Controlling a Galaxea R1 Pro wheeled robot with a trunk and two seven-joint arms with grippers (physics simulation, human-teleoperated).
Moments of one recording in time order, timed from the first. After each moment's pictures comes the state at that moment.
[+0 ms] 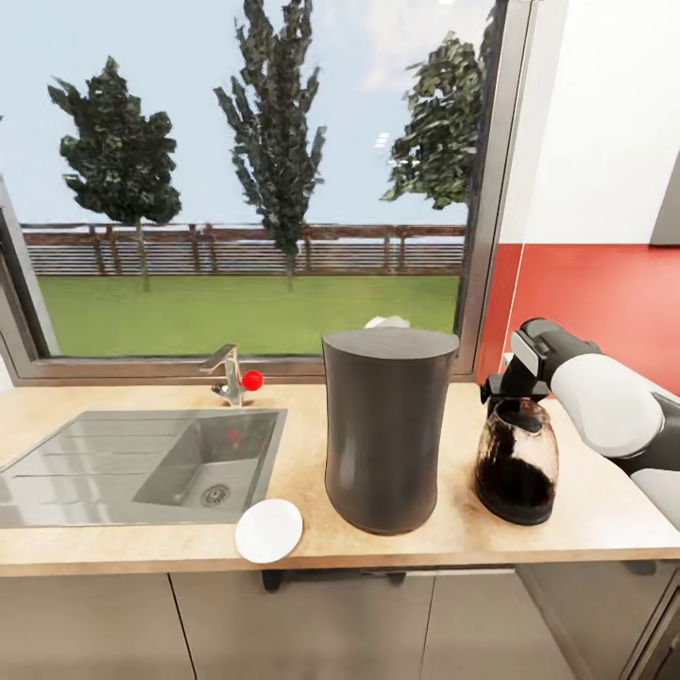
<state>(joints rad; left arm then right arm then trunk) 0.13 0.01 0.03 0.00 0.50 -0.36 -0.07 -1.51 -0.17 -0.46 -0.10 0.59 1.04 0.05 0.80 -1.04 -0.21</state>
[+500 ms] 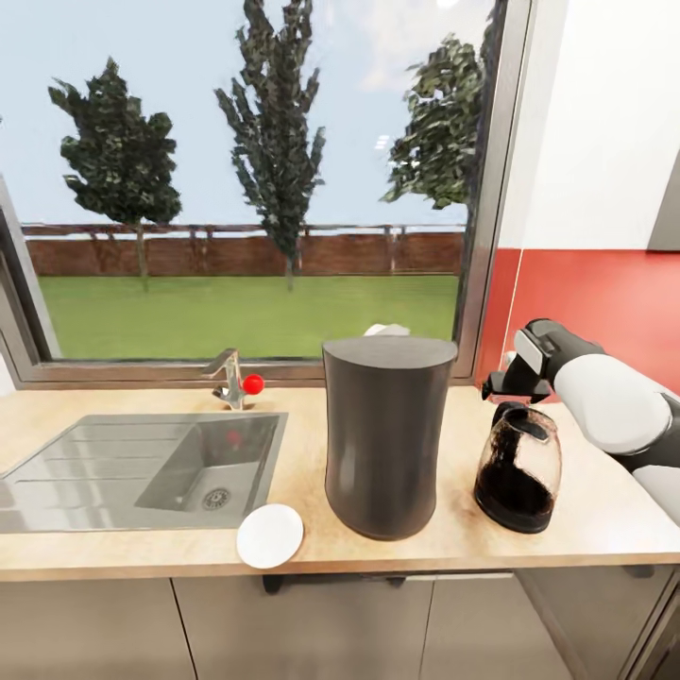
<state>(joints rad) 0.13 0.01 0.03 0.00 0.50 -0.36 -0.07 -1.51 -0.17 -0.55 -0.10 0.58 1.02 -0.01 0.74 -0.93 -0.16</state>
